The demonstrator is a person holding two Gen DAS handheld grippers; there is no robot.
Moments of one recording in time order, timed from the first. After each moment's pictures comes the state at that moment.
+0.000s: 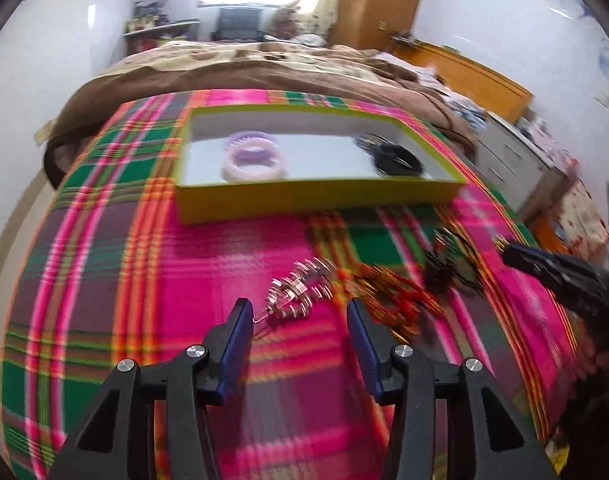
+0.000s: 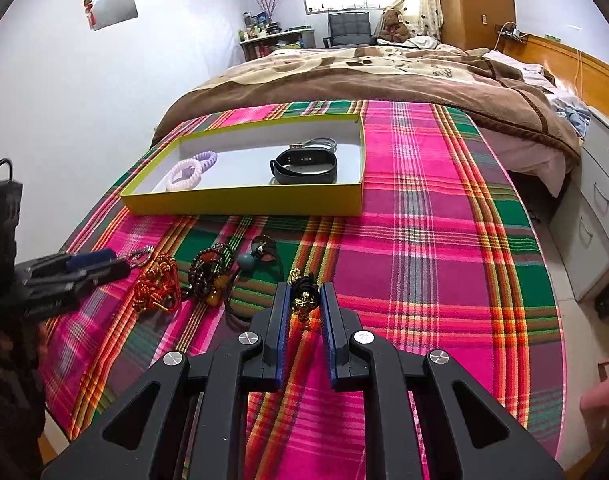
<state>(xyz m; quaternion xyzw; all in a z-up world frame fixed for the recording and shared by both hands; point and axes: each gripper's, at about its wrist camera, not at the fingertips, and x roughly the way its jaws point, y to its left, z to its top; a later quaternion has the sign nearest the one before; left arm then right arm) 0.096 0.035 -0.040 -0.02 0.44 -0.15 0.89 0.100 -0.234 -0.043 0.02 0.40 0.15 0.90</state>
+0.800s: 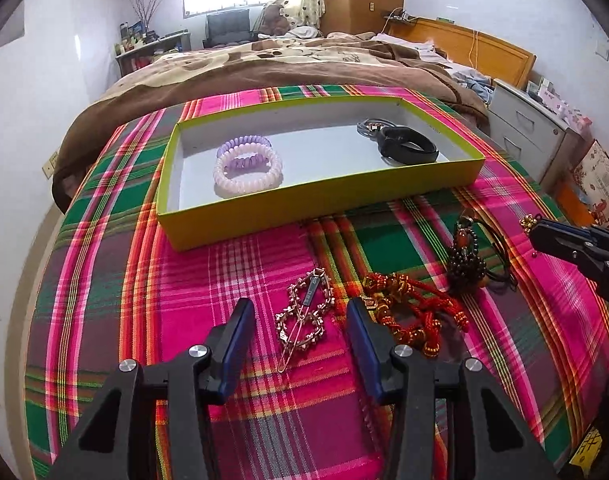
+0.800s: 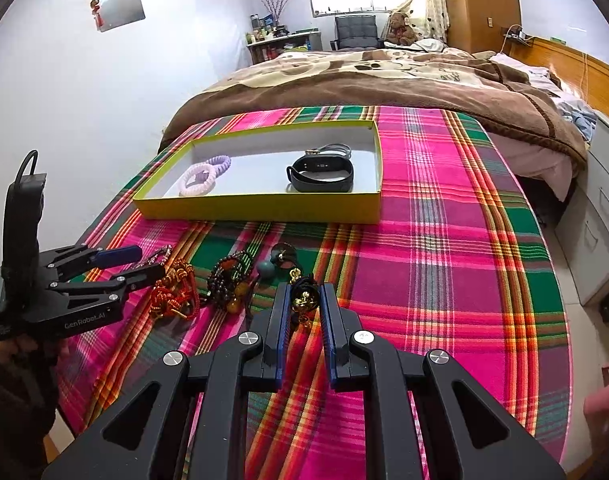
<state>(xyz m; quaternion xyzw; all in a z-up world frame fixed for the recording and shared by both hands) 0.116 0.015 -0.044 0.05 0.44 -0.12 0.89 0.099 -0.224 -0.037 0.02 0.40 0.16 0.90</state>
